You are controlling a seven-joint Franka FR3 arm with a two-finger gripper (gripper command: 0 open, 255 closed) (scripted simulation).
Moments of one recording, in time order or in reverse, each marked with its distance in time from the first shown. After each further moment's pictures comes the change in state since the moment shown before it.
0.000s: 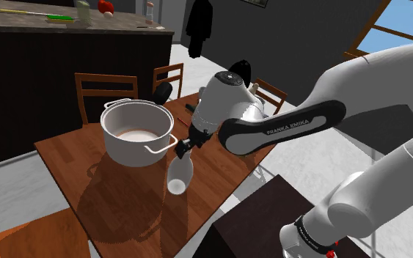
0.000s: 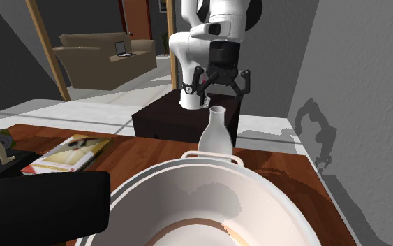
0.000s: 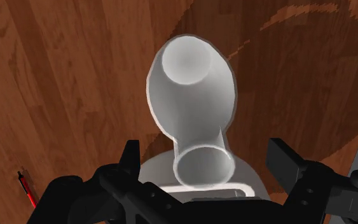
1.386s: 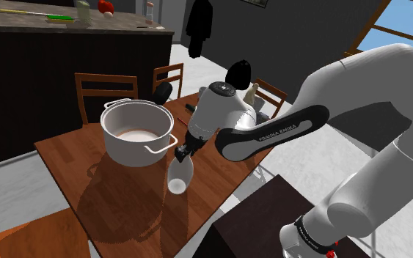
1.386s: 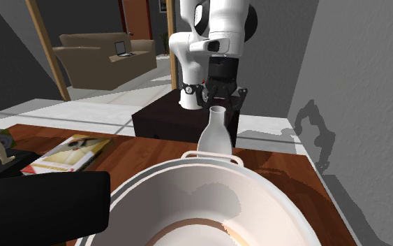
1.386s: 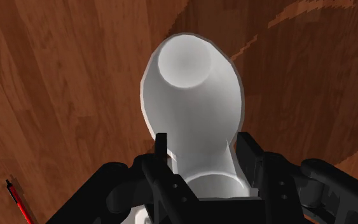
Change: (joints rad) arm -0.011 0.092 0.002 -0.004 -0.096 0.080 0.071
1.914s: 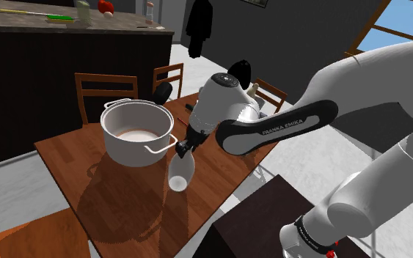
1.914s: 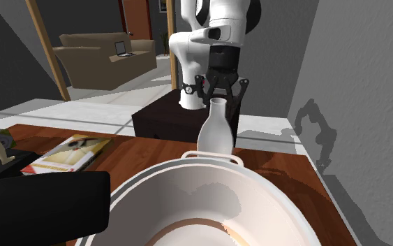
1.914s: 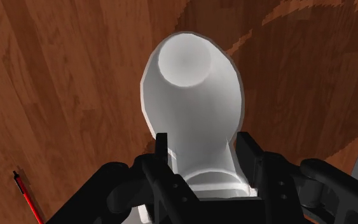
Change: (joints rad) arm 0.002 -0.049 0.001 0.023 0.058 -0.064 -0.047
